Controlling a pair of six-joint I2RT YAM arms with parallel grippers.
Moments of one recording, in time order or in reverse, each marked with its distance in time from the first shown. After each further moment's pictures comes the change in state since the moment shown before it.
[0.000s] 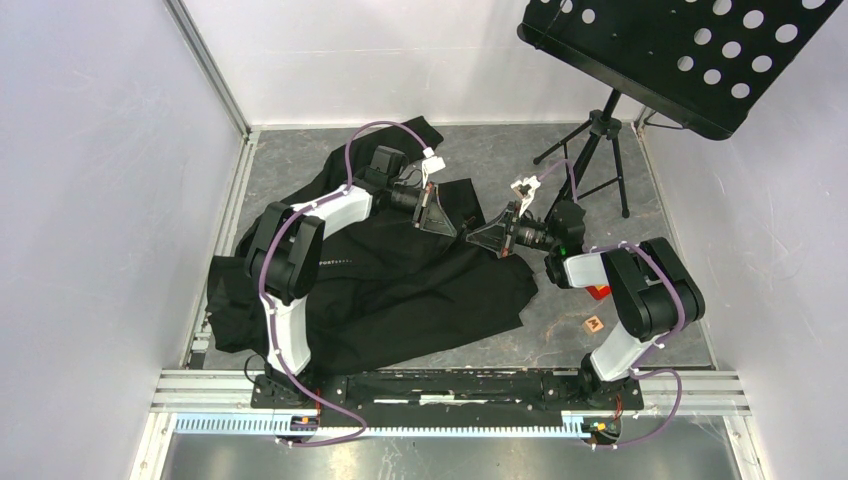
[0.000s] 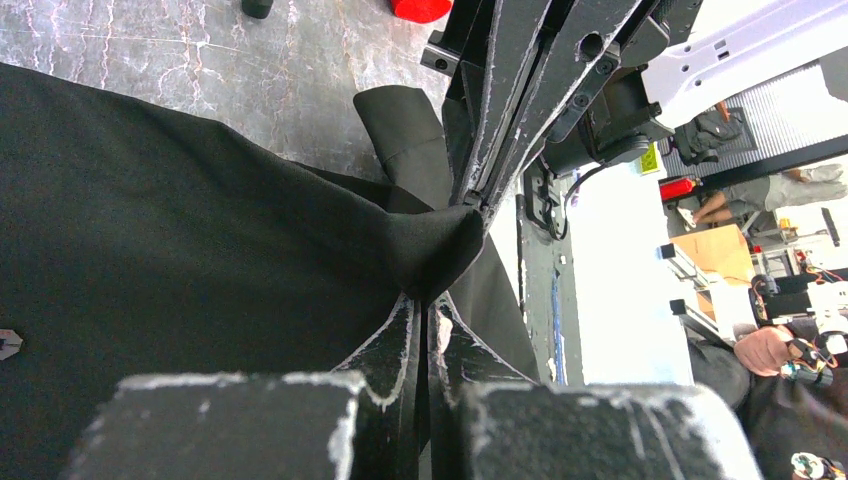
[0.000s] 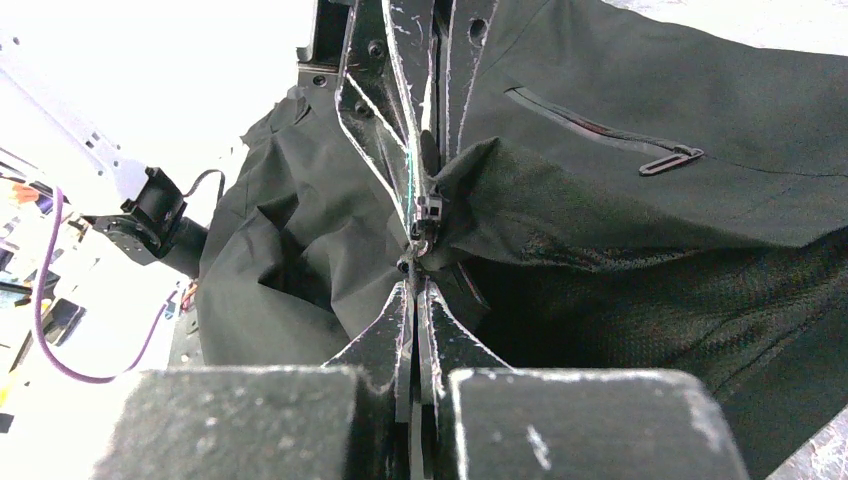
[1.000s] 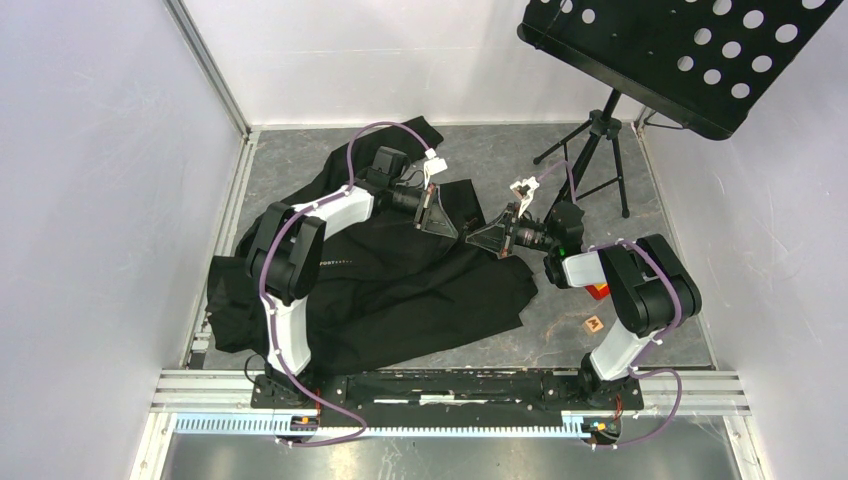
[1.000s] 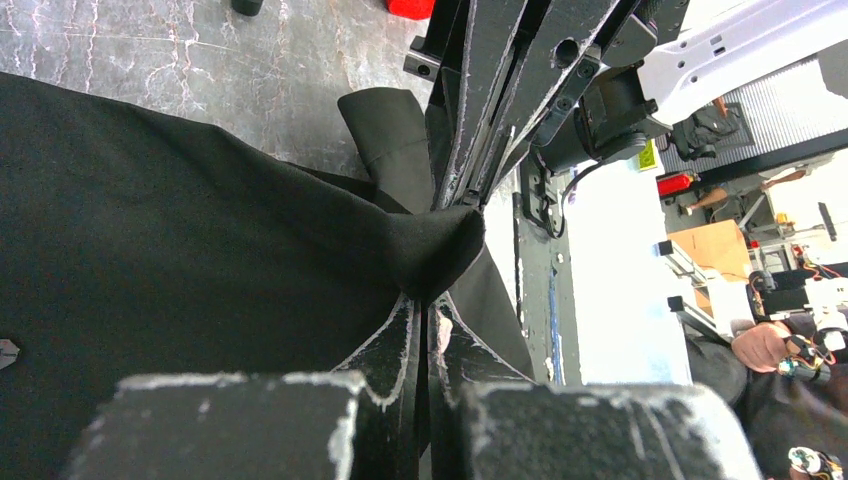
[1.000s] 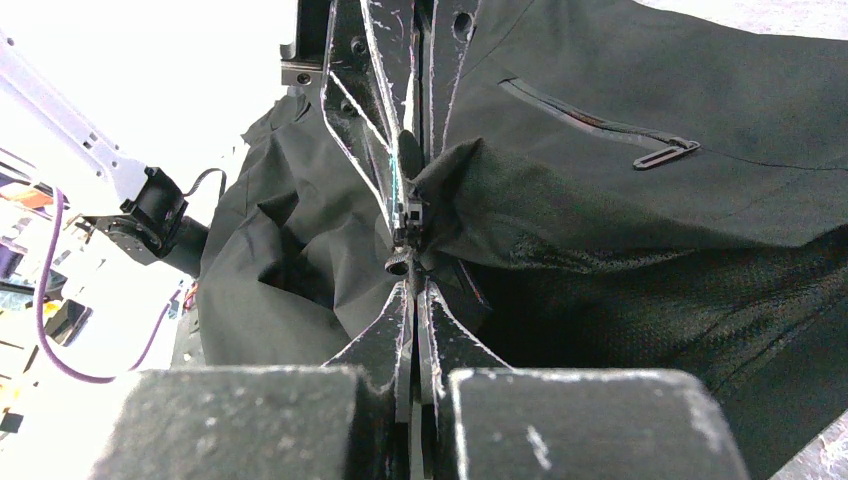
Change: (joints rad) left arm -0.010 0.000 0.000 -0.002 0.001 0.000; right arm 0.000 0.027 0.000 0.022 -0.004 0.016
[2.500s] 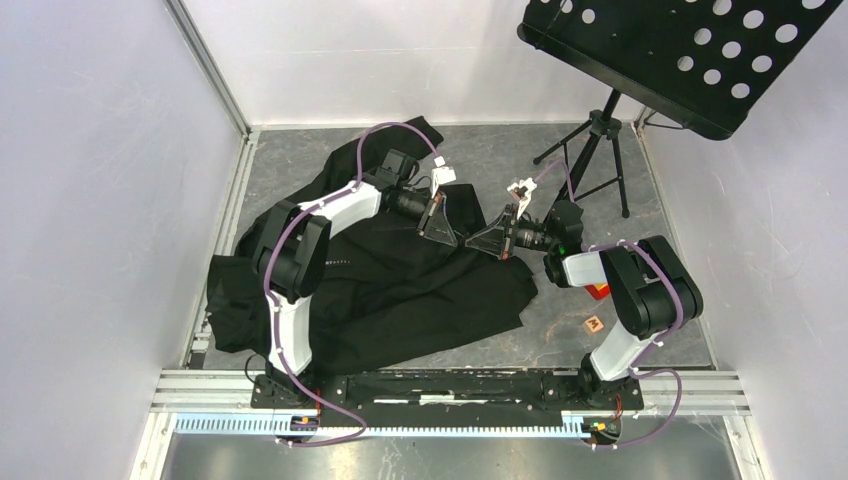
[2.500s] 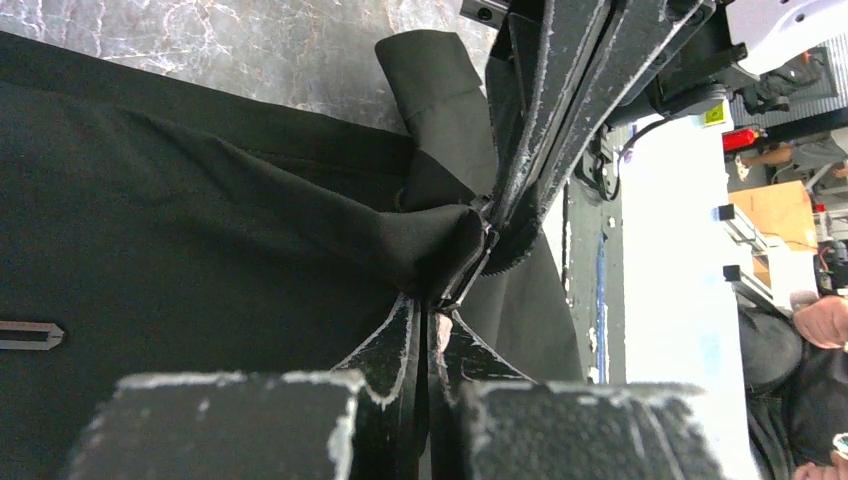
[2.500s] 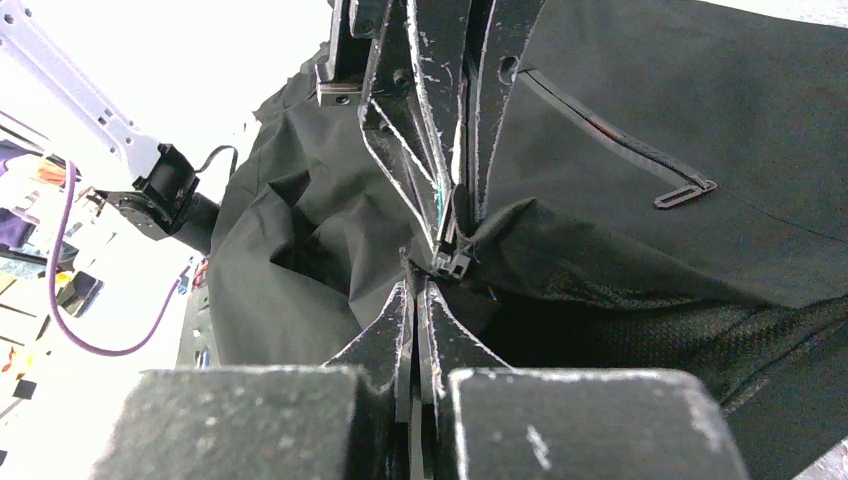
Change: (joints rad) left arm -0.031 0.035 0.084 -0.278 -0.100 0.237; right arm 0.002 -0.014 0.009 -0.054 -0.047 -0.036
